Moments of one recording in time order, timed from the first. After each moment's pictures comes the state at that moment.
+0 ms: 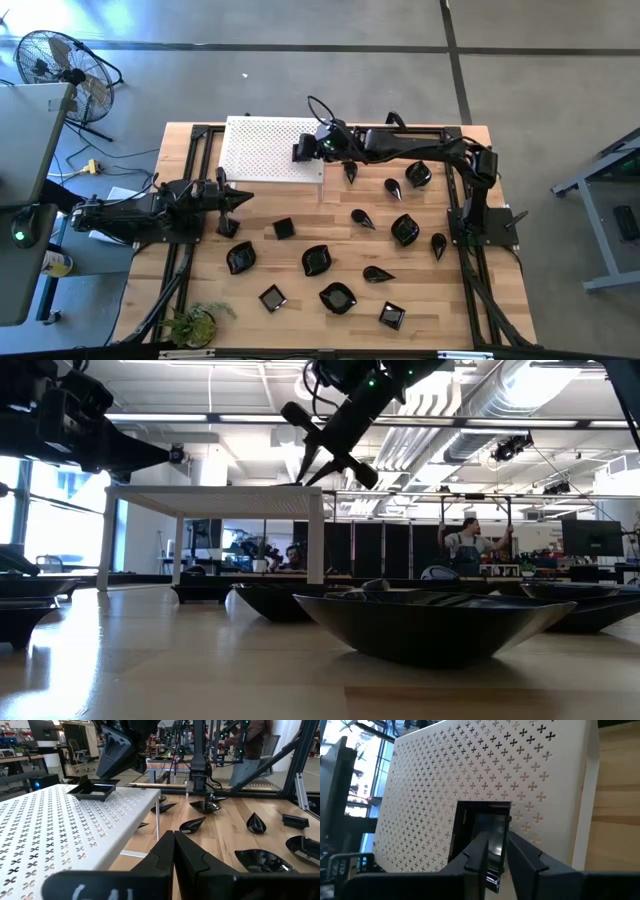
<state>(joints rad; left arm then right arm) 0.06 0.02 0.05 -0.03 -0.14 0.02 -0.28 1.89 1.59 -0.40 0.19 1.19</state>
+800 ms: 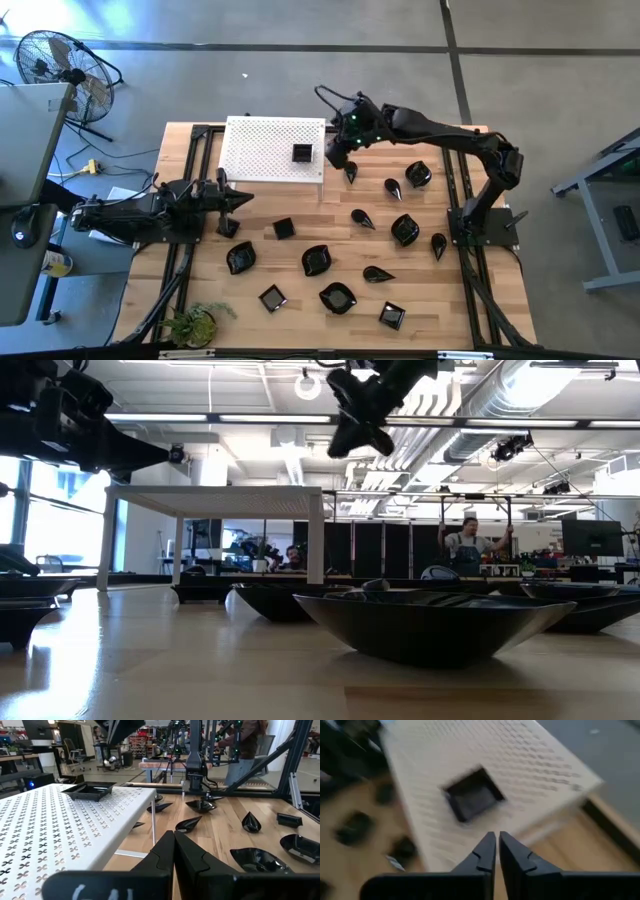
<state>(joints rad) 0.06 0.02 0.05 -0.03 -0.12 0.02 -0.39 1.71 1.59 -0.64 -0.05 0.21</state>
